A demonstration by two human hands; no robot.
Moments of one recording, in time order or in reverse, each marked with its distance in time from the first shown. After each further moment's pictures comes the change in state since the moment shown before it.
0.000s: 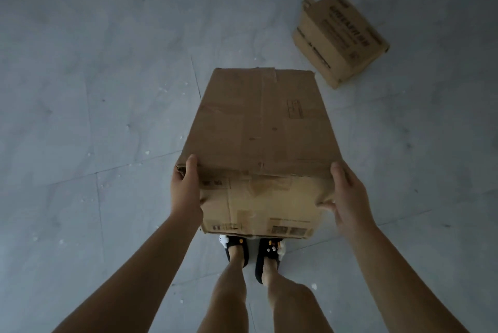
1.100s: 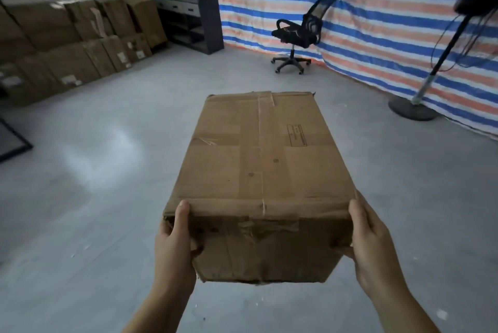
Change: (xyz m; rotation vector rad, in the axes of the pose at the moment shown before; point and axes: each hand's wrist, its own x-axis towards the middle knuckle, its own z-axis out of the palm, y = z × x) left_hand -0.219 0.097 -0.450 -0.835 0.725 0.440; right_hand -0.385 -0.091 0.321 -0.378 -0.800 -0.615
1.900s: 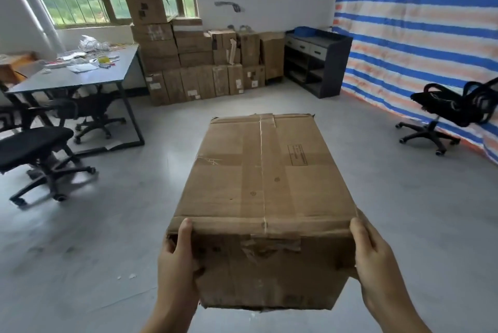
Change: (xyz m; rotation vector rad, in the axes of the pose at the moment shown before) left_hand 0.369 0.133 0.022 -0.195 0.422 0.159; right_hand 0.259 -0.133 0.418 -0.159 -0.467 -0.161
